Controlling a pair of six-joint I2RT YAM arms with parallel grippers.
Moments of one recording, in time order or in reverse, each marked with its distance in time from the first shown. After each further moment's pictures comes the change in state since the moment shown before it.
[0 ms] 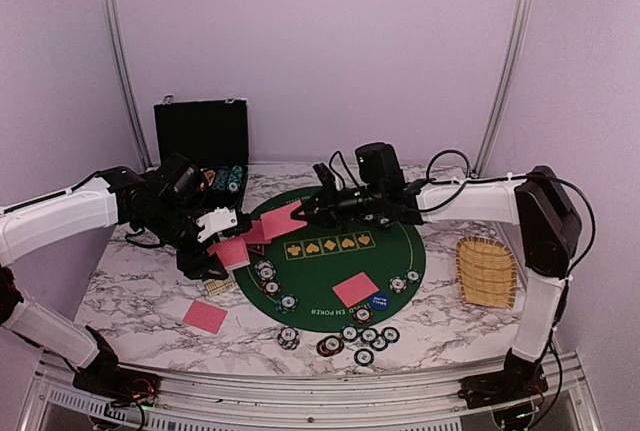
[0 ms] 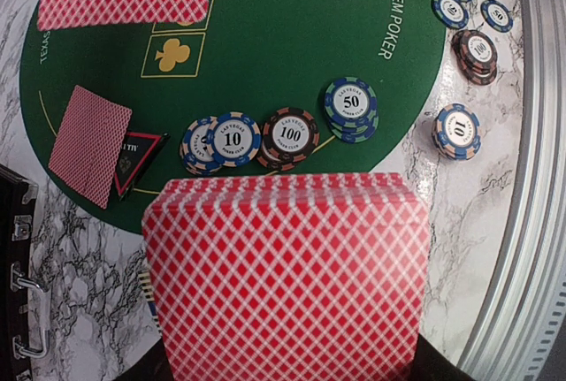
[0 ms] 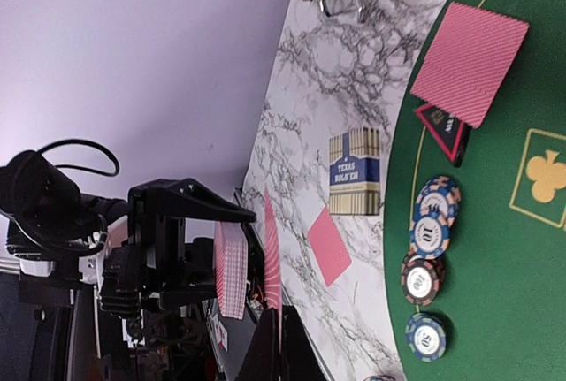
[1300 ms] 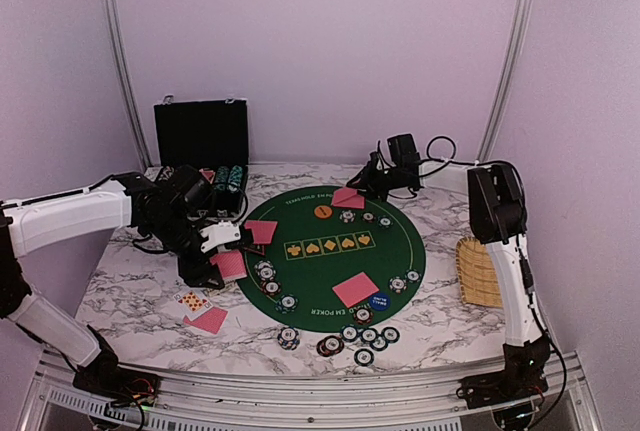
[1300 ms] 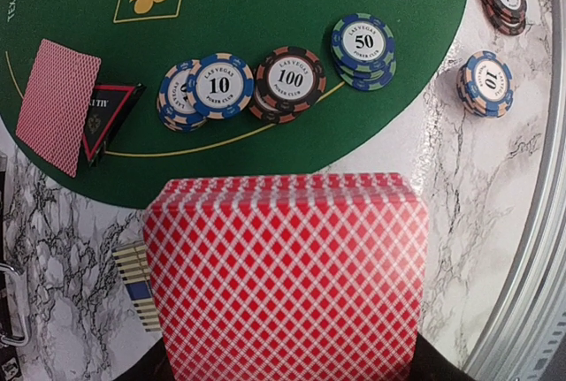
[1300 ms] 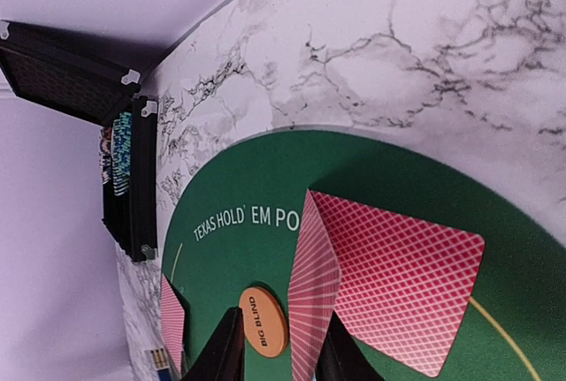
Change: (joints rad) left arm 0.000 0.072 -0.022 -0.018 -0.060 0.027; right arm -0.391 0.563 0.639 -0.334 0.172 -0.193
